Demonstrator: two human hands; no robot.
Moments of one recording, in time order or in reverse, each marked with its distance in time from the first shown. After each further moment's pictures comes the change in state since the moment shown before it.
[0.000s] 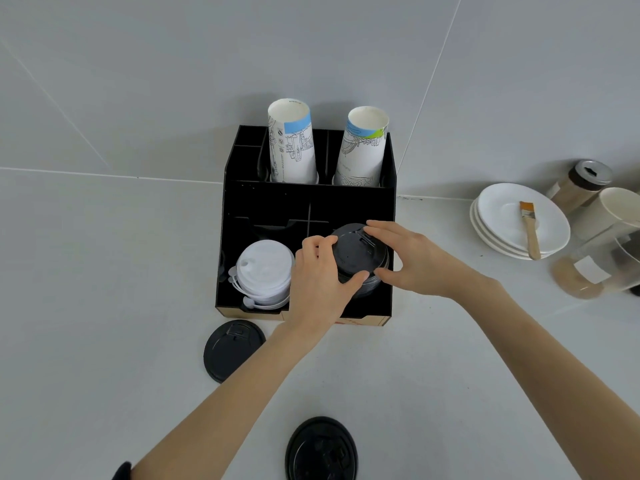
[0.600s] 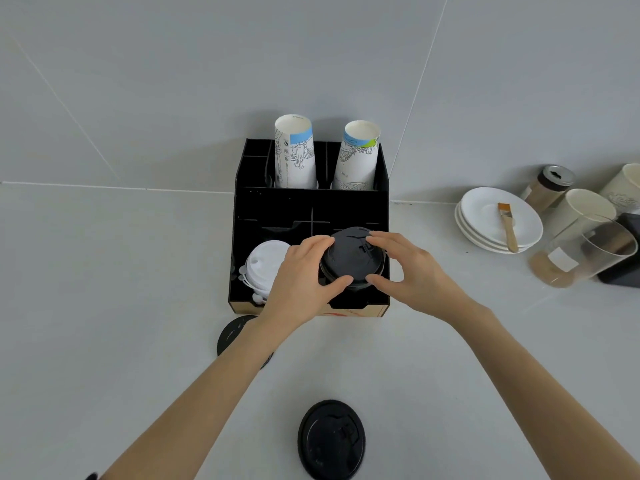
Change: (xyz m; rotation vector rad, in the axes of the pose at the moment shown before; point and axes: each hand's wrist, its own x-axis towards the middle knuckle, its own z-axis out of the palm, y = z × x) left_hand -0.021 -0.014 -0.046 -0.050 -0.117 0.199; right_hand -0.043 -0.034 0.018 0.138 0.251 0.037
